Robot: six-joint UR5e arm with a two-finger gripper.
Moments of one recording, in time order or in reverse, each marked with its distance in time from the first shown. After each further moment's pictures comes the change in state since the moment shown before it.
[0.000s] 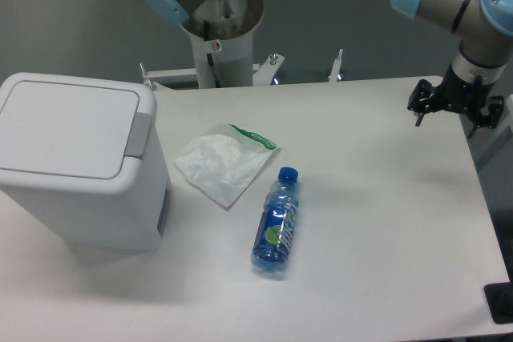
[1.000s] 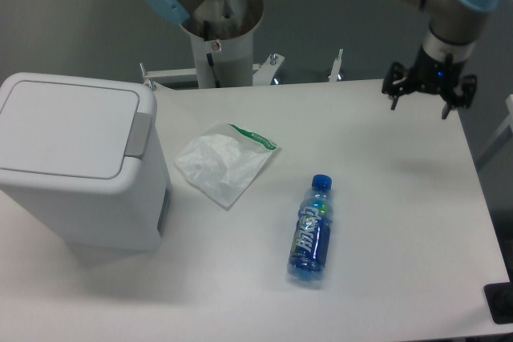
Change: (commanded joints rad) arm -0.021 0.259 -0.189 0.008 -0.034 -0.198
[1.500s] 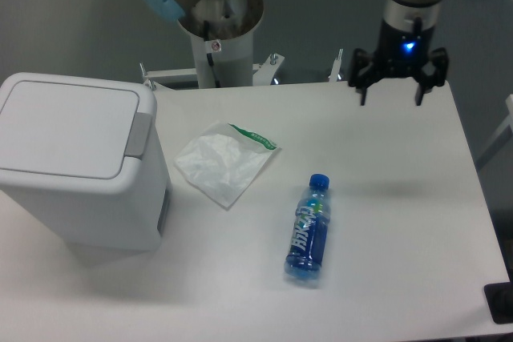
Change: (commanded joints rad) arm -0.179 0.051 0.084 -0.037 -0.143 -0.382
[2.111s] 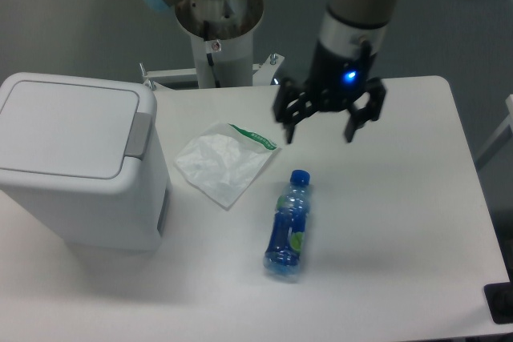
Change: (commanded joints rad) arm -0.264 -0.138 0.284 -0.197 -0.074 -0.425
